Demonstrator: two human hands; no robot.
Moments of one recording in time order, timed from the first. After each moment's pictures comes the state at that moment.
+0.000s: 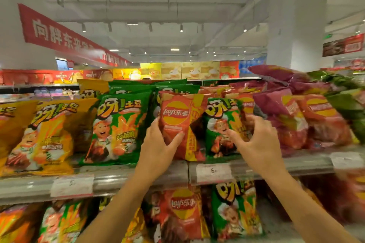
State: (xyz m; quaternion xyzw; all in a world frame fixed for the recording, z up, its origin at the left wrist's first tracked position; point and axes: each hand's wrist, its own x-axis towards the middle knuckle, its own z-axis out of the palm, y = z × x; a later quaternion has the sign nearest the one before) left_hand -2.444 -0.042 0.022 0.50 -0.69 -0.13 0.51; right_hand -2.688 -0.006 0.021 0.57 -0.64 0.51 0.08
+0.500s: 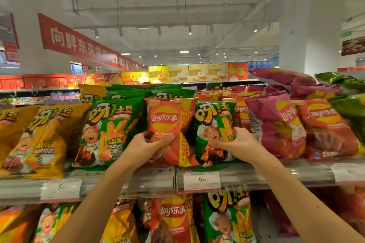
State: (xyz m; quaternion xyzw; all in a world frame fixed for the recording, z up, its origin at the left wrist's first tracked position) left_hand -2.432 -0.069 0.031 0.50 -0.62 -0.35 0.49; right_hand -2.721 -0.061 0.035 0.63 -0.62 0.41 -0.20
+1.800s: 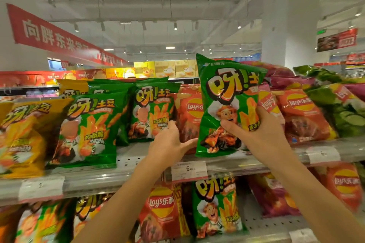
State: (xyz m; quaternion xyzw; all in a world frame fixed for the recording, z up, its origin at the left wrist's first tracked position) left_hand -2.523 -0.050 0.030 0.56 -0.76 -0.08 0.31; right_hand -2.736 0.032 0.038 0.61 -0.51 0.61 -0.10
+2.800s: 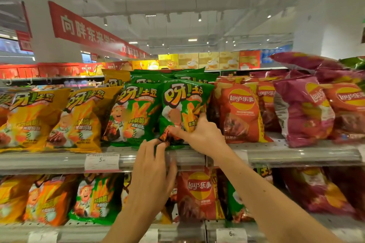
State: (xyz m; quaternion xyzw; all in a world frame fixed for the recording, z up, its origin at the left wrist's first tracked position) left_hand -2.395 0.012 -0.061 0.51 -0.71 0.25 0.43; right_hand -2.553 -0.033 0.026 0.68 -0.62 0.37 -0.14
